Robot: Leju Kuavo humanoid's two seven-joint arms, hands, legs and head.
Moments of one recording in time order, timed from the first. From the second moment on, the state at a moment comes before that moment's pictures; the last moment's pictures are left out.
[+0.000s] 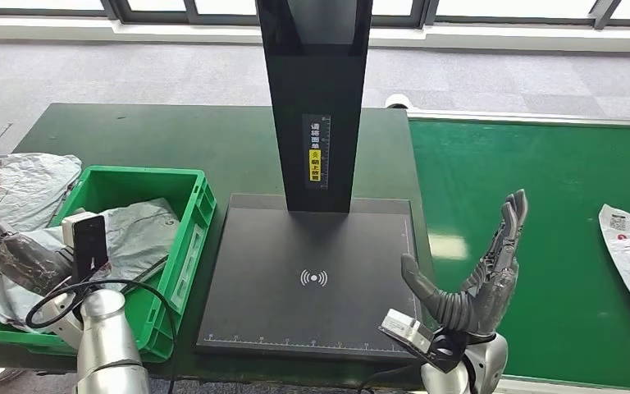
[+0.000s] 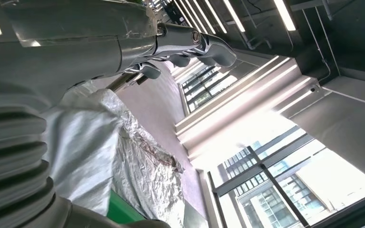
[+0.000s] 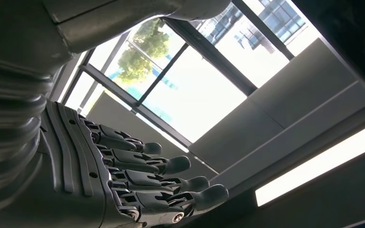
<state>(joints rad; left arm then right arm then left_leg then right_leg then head) -0.41 -0.34 0.84 -1.33 -1.09 0.70 -0.49 0.04 0.33 0.07 -1.57 0.76 -0.70 -0.70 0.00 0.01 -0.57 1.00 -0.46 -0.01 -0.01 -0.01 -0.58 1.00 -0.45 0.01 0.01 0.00</state>
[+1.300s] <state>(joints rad) -0.06 -0.28 0.01 -1.59 -0.15 0.45 -0.66 -0.04 0.33 -0.26 -1.50 1.00 -0.70 -0.58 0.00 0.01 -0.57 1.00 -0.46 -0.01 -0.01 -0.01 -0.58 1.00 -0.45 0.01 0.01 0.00</state>
